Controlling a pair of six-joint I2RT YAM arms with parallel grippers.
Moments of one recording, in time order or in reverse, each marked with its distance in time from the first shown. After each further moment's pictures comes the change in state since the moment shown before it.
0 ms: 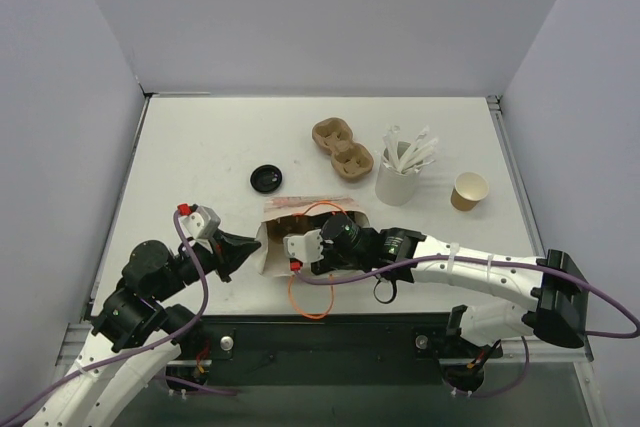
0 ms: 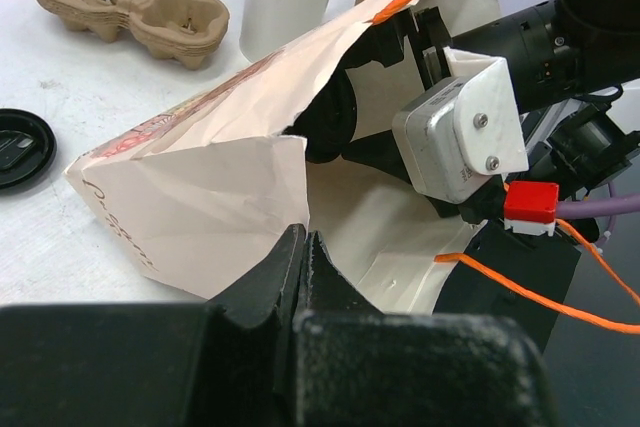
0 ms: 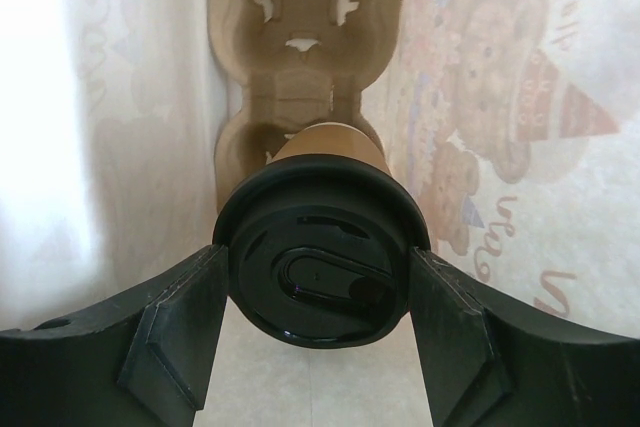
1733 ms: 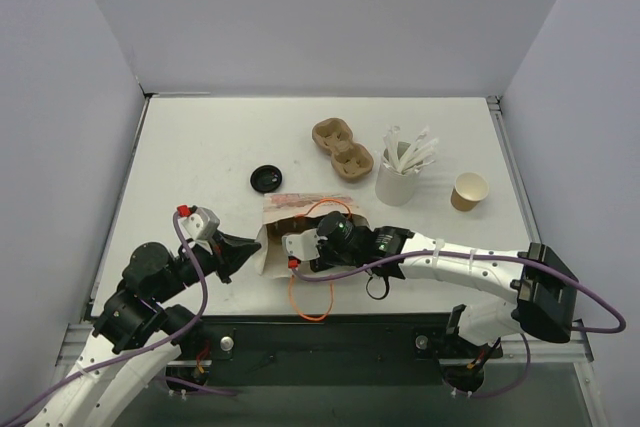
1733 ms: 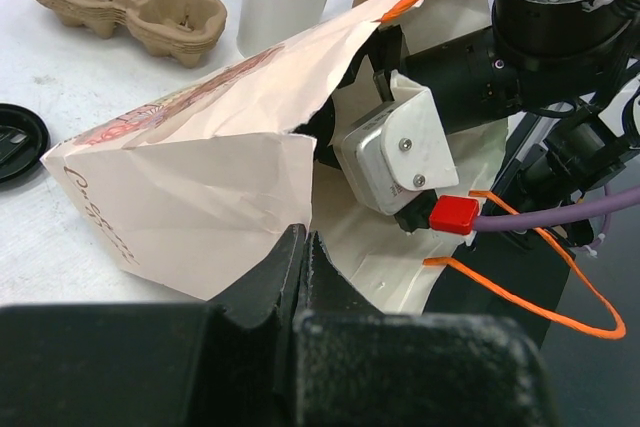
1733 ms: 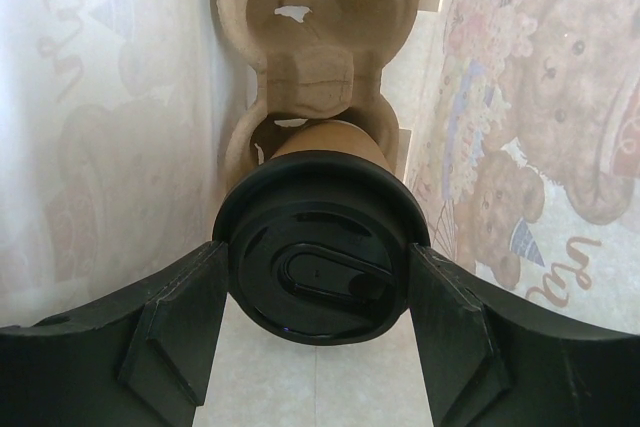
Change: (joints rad) left arm 0.000 -0.017 -0.017 0.005 0.000 -0.019; right arm -0.039 0.072 -0.030 0.062 -0.005 -0.034
